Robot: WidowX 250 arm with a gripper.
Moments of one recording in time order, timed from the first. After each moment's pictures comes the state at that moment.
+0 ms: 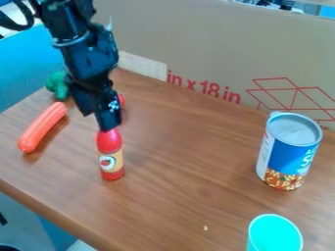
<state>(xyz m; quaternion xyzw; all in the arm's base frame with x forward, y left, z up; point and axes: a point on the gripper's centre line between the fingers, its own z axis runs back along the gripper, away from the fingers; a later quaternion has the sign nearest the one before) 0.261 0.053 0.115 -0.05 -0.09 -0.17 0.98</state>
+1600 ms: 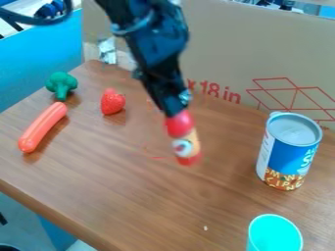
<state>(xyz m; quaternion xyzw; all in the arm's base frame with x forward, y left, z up) 0.270 -0.062 0.153 -0.11 -0.19 -0.28 0.93</state>
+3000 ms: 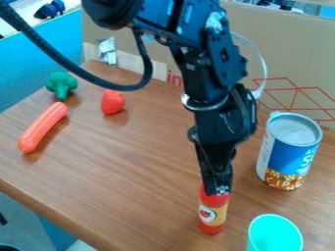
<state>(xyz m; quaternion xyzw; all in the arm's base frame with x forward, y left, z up) 0.257 -0.100 0.099 -0.05 -0.11 -0.44 0.89</state>
